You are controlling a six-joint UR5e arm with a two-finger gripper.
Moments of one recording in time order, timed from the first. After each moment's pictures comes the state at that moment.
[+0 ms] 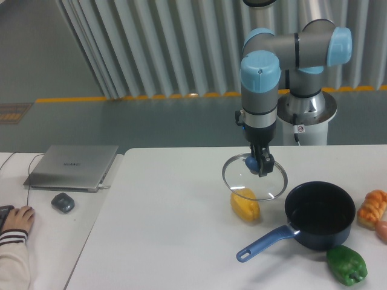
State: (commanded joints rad) arm 2.16 -1.79 -1.44 -1.54 1.49 1.25
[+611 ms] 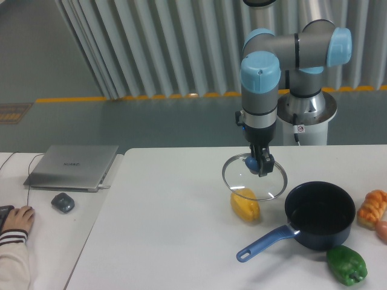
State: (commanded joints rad) arm 2.16 -1.79 -1.44 -1.54 1.48 1.22
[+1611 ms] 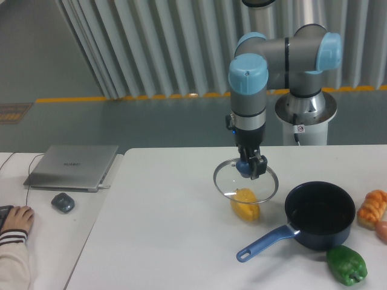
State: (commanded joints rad) arm 2.09 -1.82 -1.43 -1.47 1.48 1.00
